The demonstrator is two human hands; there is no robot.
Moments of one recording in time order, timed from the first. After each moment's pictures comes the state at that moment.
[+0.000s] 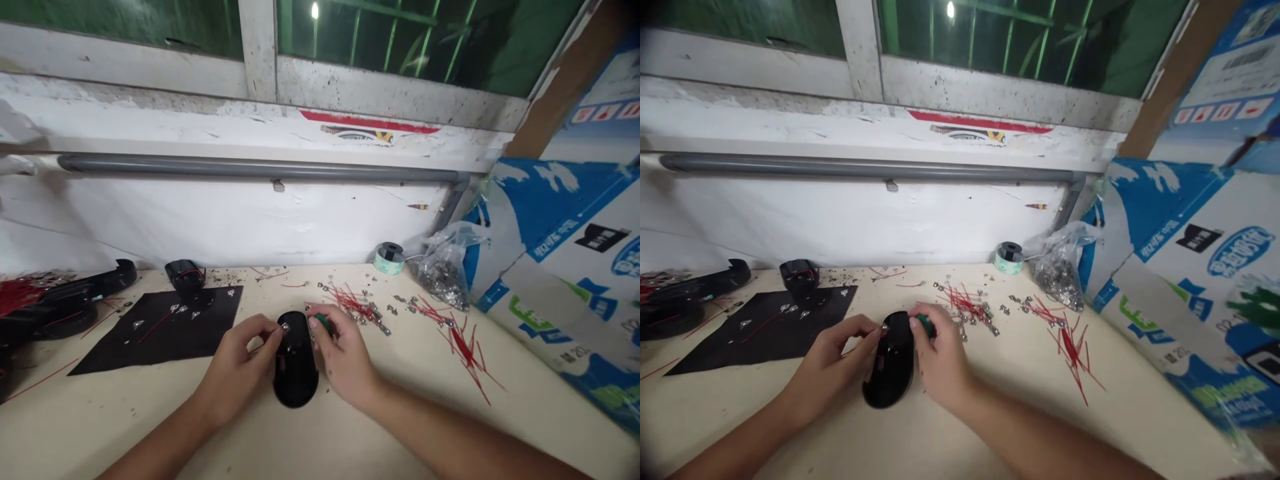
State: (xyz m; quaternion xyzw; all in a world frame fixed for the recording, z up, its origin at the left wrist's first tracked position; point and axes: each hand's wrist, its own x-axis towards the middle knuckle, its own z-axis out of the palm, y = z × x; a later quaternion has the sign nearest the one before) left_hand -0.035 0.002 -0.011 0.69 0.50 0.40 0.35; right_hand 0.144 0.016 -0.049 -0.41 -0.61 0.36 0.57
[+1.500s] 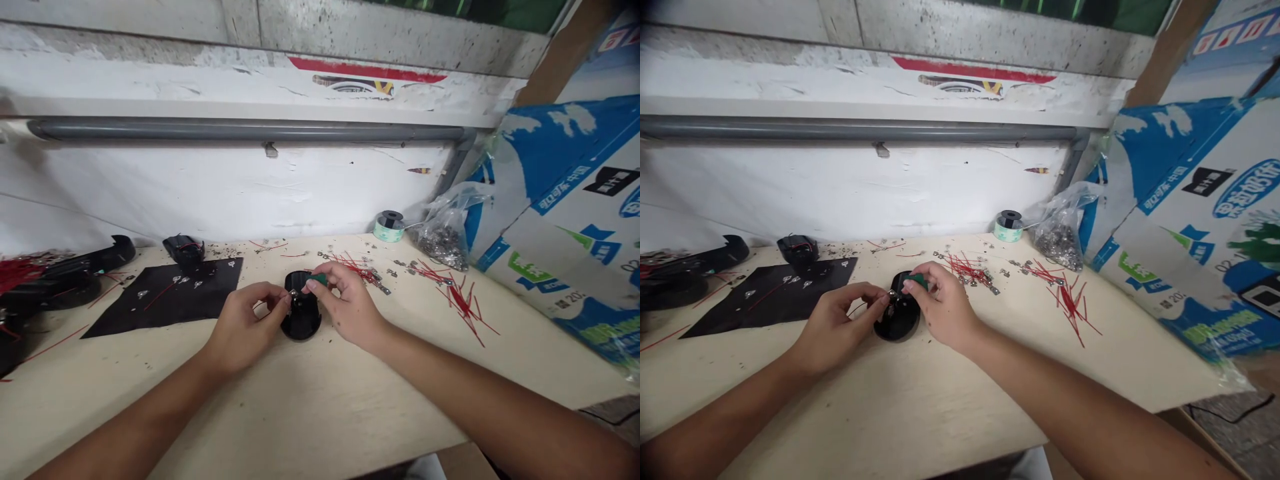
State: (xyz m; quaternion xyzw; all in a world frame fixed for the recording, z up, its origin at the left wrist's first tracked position) left_hand -0.033 0.001 -0.017 0.73 0.50 0.38 0.27; right_hand 0.153 0.014 -0.033 -0.36 -0.63 0.38 0.57
